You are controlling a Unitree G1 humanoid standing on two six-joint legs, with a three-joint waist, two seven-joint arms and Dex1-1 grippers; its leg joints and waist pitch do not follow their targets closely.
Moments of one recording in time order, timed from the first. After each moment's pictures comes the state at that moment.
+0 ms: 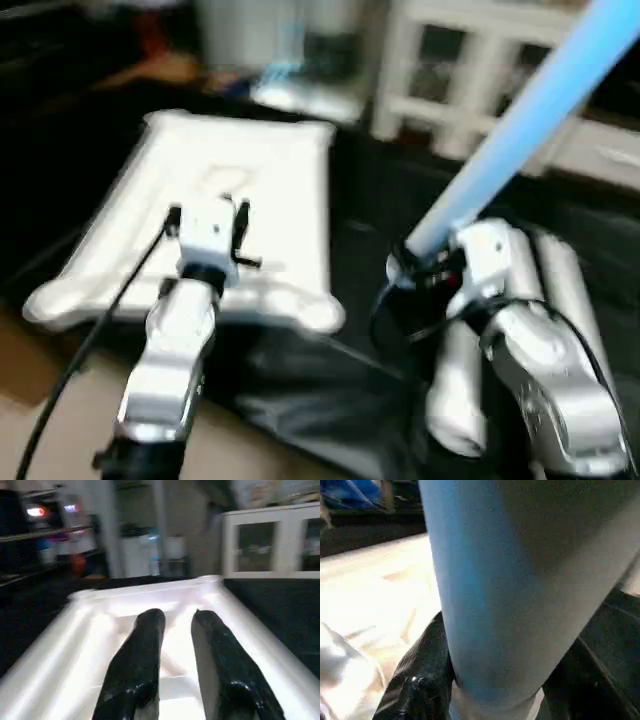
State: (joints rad) left arm -0.20 0.16 -0.01 -0.15 0.04 0.24 -0.11; right arm -0.11 -0.19 0.04 -0.30 0.24 0.43 0.33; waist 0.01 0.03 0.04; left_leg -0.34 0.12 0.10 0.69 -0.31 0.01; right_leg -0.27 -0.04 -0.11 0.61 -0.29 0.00
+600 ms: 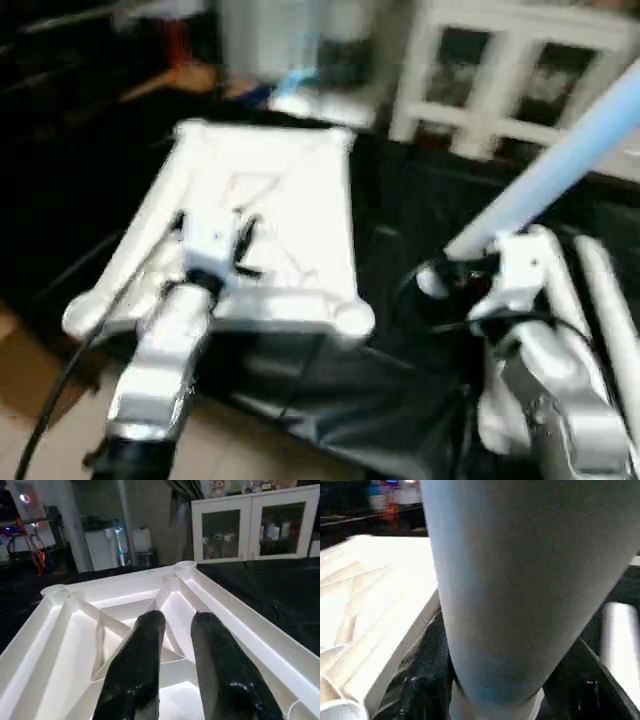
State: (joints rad) left arm -0.21 0.16 -0.01 -0.10 0.00 0.26 -0.17; right arm -0.04 -0.16 -0.08 -0.29 0.24 0.46 0.19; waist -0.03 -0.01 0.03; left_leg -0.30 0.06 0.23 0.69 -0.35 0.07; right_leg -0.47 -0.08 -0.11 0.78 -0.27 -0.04
